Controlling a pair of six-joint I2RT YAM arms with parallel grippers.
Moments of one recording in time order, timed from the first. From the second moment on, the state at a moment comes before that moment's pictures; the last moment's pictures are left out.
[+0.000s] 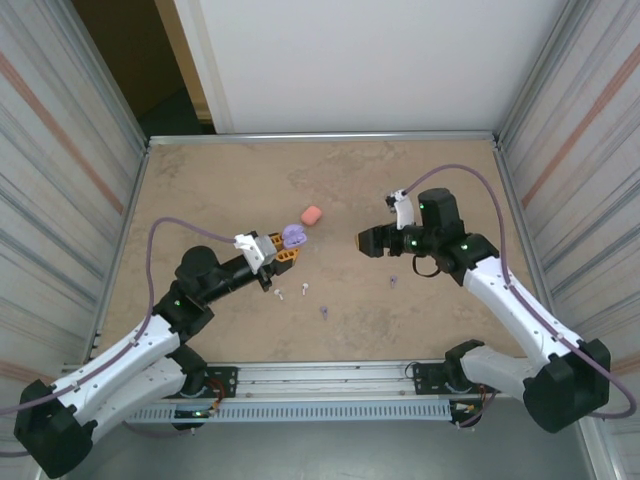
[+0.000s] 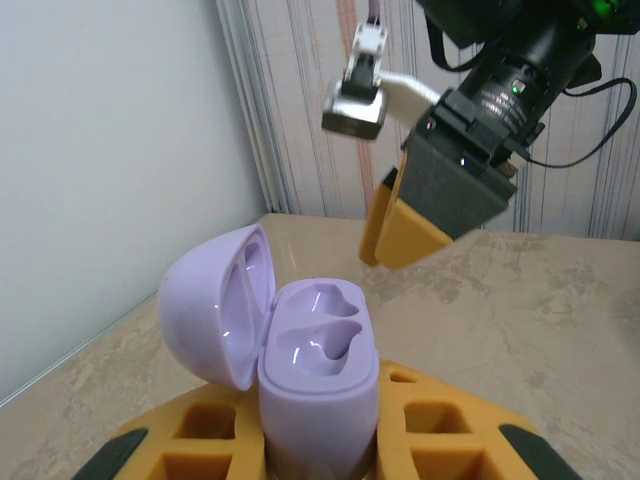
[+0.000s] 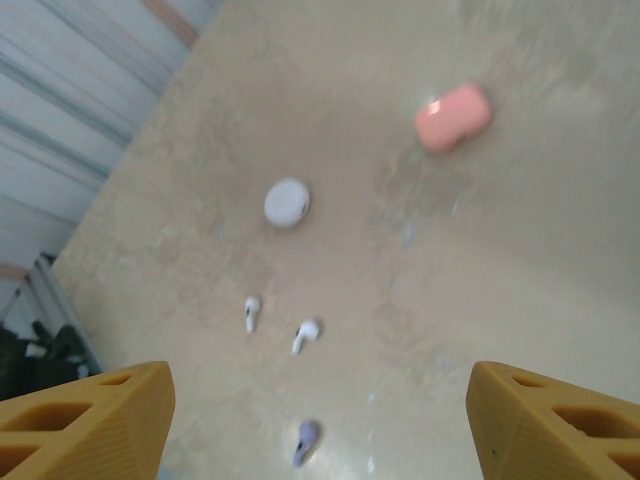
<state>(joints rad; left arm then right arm) -0.67 0.77 0.48 0.30 0.36 0.20 0.44 1.10 0.89 -0.46 -0.50 0.30</state>
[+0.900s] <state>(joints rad) -0.67 0.77 0.47 0.30 0.35 0.20 0.76 1.63 0.97 -0.60 -0.50 0.51</state>
